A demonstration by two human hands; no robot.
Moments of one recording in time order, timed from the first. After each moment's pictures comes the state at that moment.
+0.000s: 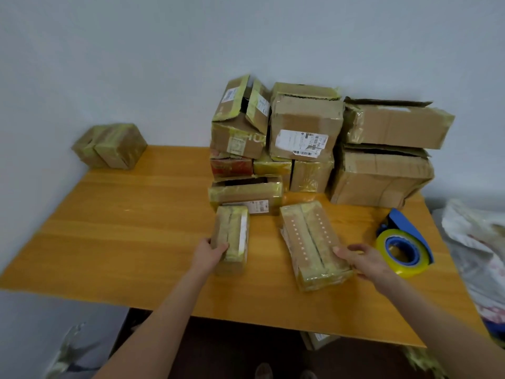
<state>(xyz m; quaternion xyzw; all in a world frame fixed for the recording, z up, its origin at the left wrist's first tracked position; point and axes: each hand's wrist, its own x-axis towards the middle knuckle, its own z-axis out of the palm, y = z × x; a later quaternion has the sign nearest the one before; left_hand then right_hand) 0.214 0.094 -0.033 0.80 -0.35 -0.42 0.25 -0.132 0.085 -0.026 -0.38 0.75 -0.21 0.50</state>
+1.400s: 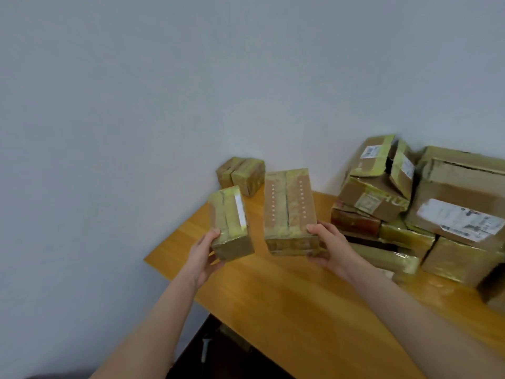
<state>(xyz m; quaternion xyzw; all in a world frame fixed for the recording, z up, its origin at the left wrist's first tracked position) 0.421 0.155 0.070 0.65 -0.09 -0.43 0.63 0.177 0.007 0.067 -0.43 0.44 -0.27 0.74</state>
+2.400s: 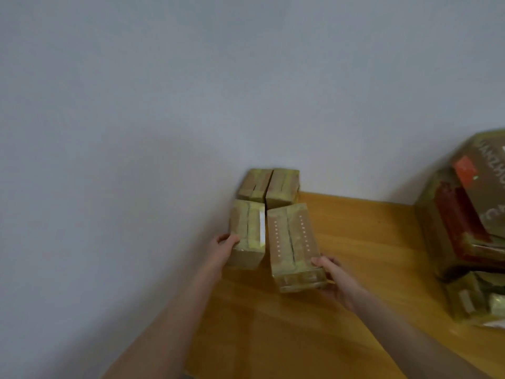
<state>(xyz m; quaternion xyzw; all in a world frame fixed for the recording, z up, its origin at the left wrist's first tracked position) 0.747 -0.014 0.014 0.74 -0.20 -0.46 0.44 0.475 -0.049 -0.022 -0.32 0.55 -0.25 0.73</state>
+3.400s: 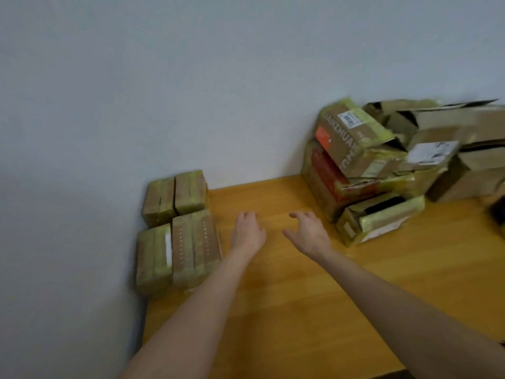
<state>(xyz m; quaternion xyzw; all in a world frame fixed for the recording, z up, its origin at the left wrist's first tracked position) 0.560 -0.078 0.021 0.66 -0.69 -0.26 0.13 0.414 -0.035 0.033 -0.58 0.76 -0.16 0.23</state>
